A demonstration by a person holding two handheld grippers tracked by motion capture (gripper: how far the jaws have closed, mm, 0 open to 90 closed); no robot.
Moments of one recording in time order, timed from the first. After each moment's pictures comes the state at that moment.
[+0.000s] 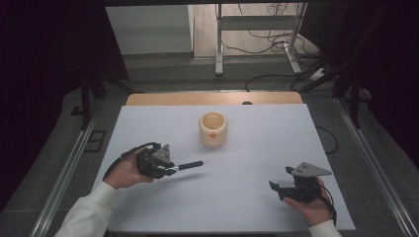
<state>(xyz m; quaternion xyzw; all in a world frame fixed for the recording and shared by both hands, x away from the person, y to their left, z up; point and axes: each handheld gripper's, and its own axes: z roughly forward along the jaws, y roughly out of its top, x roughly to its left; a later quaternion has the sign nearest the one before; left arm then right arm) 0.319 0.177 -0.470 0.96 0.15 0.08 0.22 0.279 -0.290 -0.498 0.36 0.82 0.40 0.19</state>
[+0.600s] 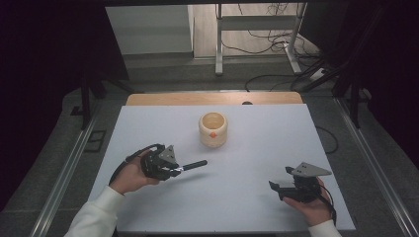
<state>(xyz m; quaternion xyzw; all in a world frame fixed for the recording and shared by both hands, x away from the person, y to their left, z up) 0.313 0.161 -0.469 0.95 0.18 0.08 0.23 0.279 -0.289 -0.498 0.36 0.82 0.39 0.19</state>
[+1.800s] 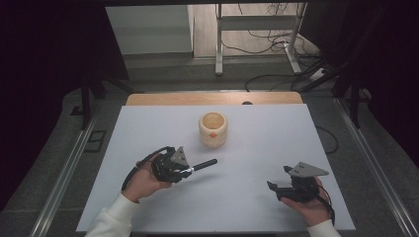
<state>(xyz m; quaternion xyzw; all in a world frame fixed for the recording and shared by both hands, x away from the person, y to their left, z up) 0.302 0.128 -0.466 0.94 0.20 0.10 0.25 0.278 -0.282 -0.495 0.35 0.83 0.39 0.20</state>
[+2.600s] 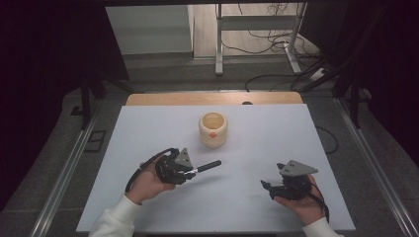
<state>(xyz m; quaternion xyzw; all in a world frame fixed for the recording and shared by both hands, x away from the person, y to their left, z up) 0.298 0.118 -0.464 0.94 0.20 0.10 0.25 0.281 -0.260 -0.488 0.31 0.85 0.37 0.21</state>
